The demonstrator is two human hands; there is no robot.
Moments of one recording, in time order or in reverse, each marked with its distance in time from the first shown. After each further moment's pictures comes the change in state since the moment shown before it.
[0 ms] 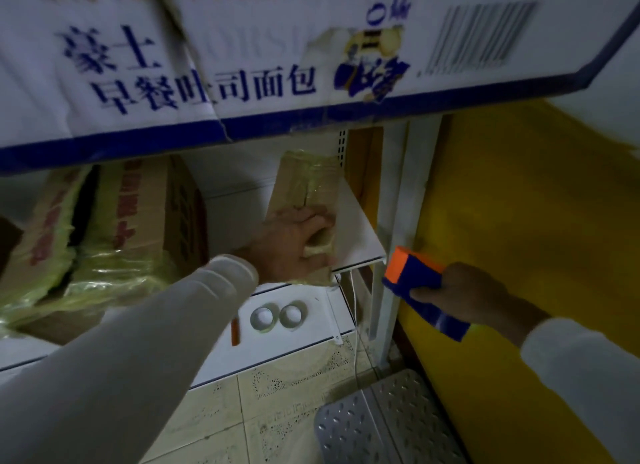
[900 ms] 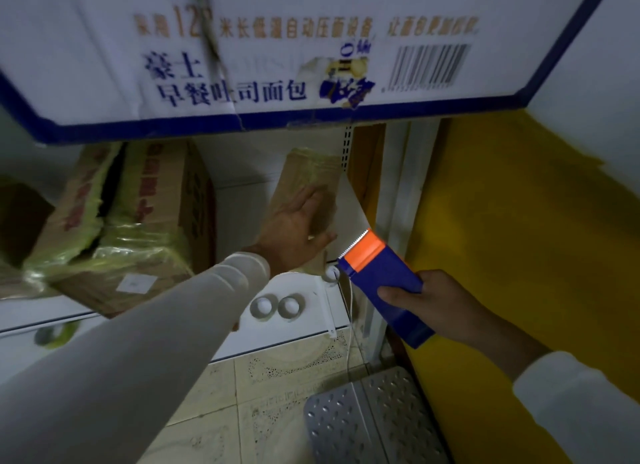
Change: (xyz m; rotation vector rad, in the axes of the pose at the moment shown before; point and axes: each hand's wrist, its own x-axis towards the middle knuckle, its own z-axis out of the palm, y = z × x) left_hand -0.012 0.043 -0.009 -0.135 0.133 -0.295; right_hand -0.064 -0.020 0.007 0.552 -0.138 -0.291
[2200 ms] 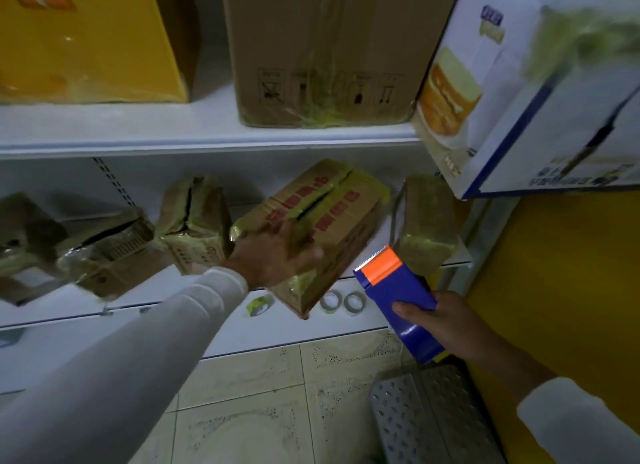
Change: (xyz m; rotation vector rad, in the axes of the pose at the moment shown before) left_hand -0.185 -0.194 -0.184 0.063 -0.155 -0.168; right_hand -0.054 -0.139 0.206 -0.052 0.005 0.002
